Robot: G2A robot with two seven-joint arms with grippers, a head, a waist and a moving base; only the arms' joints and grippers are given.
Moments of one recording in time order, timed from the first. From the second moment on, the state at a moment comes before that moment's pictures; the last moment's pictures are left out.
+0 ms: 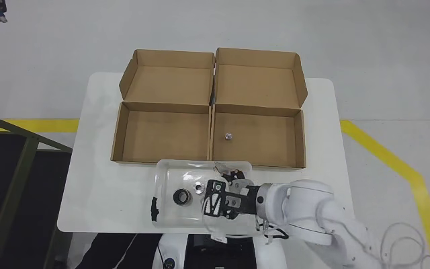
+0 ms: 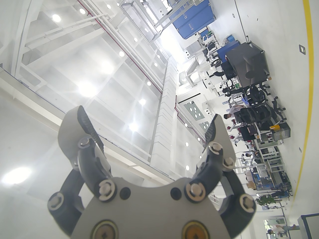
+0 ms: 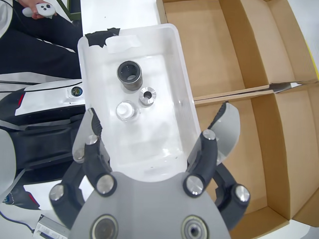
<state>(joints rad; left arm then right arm) 0.32 -0.54 -1.17 -1.24 2.78 -0.06 0.26 -1.17 -1.09 0.93 -2.25 -1.03 -0.53 1.05</state>
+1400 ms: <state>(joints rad) 0.32 -0.54 -1.17 -1.24 2.78 -0.06 0.26 -1.11 -1.12 0.74 -1.98 -1.13 -0.53 0.96</state>
